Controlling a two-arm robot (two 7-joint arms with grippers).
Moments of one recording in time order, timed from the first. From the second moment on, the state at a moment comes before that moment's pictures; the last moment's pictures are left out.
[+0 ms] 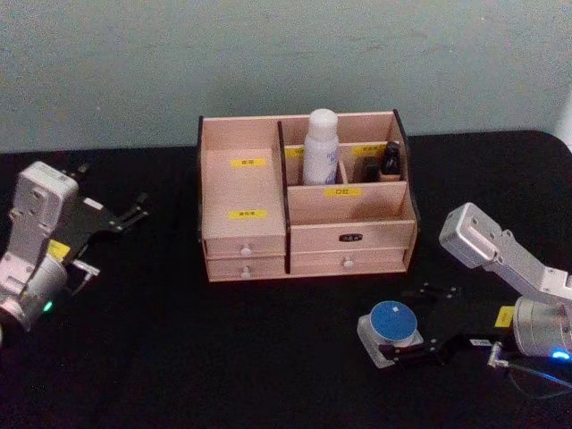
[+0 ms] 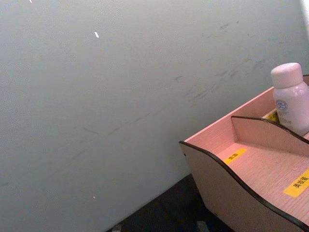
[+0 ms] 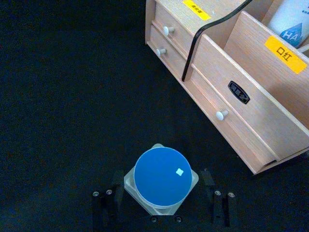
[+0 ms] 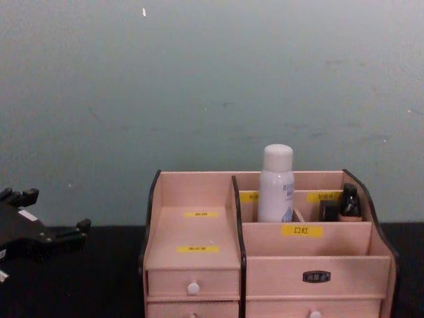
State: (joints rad) left arm -0.20 0.60 0.45 -1.41 -0.25 -0.12 0.03; right arm 0.19 0.83 -0.53 -1.74 0.37 0.42 0.62
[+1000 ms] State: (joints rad) left arm -0.20 0.60 0.45 -1.41 -0.25 -0.12 0.03; right arm 0.19 0.83 -0.54 -1.74 0.37 0.42 0.62
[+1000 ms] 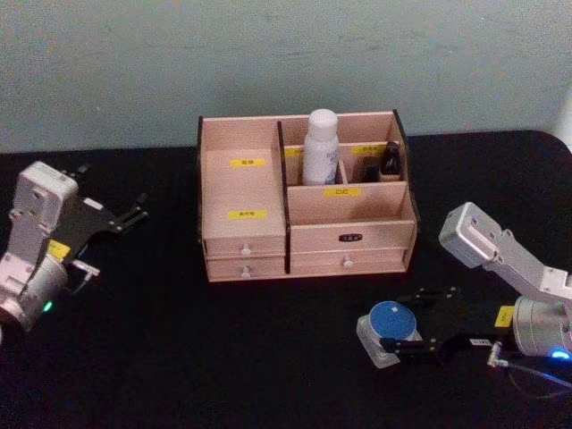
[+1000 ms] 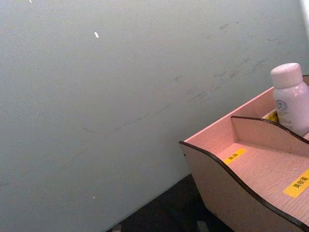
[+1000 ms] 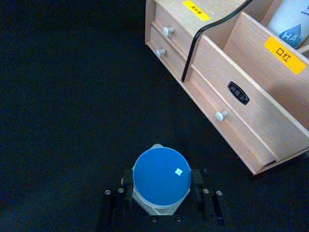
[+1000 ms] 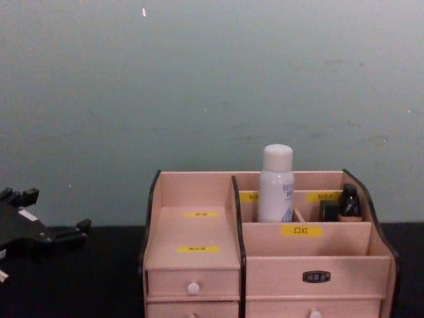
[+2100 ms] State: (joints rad) left arm -0.20 0.60 0.45 -1.41 -0.25 -0.12 0.03; right arm 0.19 0.83 -0.53 -1.74 0.38 0.42 0.62
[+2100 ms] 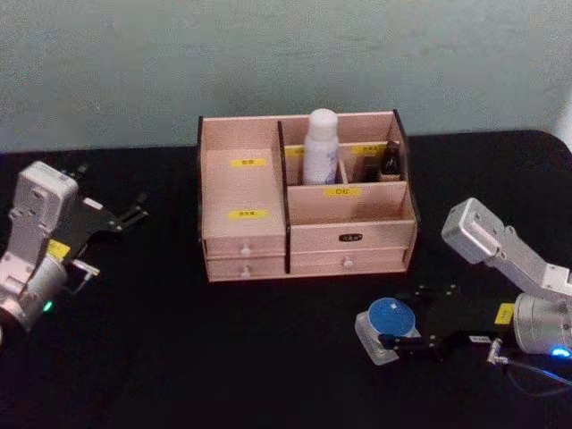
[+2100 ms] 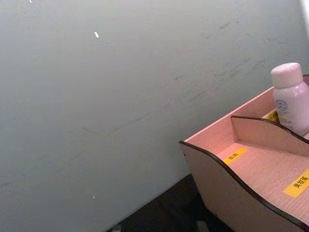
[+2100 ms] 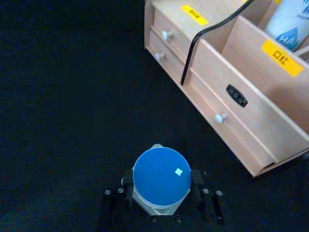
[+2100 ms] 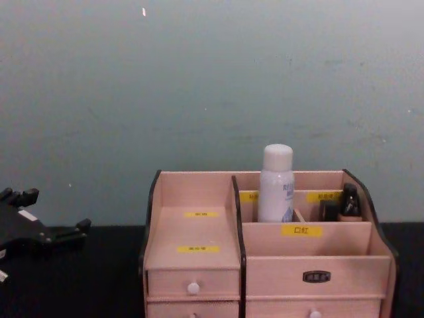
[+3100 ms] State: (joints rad) left arm -0.20 0.60 0.45 -1.41 -0.25 -0.12 0.03; right arm 0.30 0.79 -0.50 -1.80 0.51 0.45 0.59
